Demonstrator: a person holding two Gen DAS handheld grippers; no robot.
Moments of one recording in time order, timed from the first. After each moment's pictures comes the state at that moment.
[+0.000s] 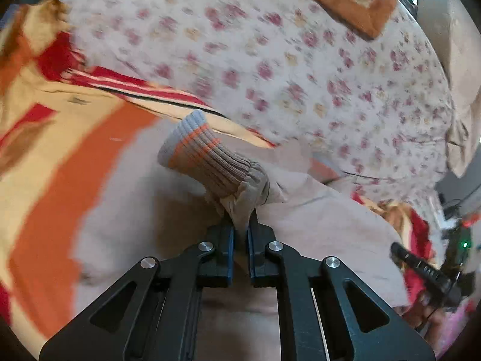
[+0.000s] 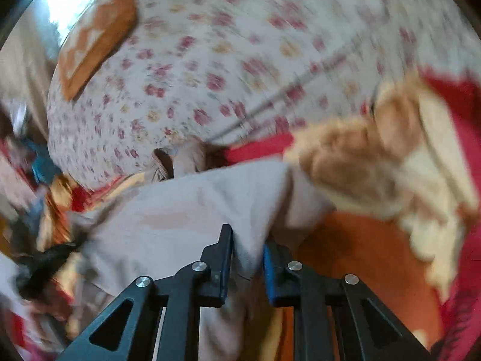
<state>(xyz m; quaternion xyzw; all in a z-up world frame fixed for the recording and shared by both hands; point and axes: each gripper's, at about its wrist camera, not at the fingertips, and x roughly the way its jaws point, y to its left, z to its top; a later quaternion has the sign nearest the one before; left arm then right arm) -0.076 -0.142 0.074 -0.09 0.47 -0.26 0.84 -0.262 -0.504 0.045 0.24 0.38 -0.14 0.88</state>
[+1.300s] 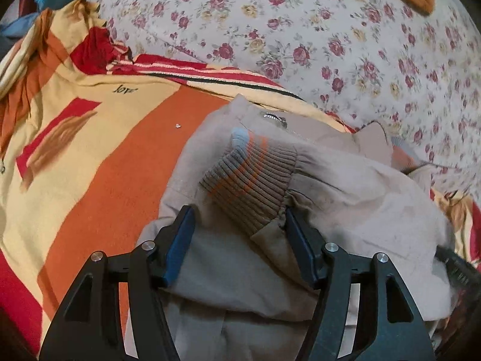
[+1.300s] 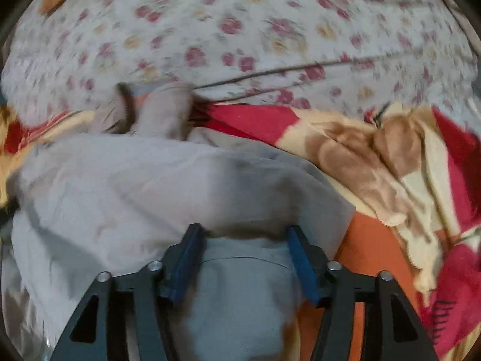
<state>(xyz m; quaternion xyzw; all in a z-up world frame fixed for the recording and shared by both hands) -0.054 -0.138 0.032 0.00 0.49 -0.16 0.86 -0.216 -0.468 0.015 0.16 0.48 -0.22 0.84</state>
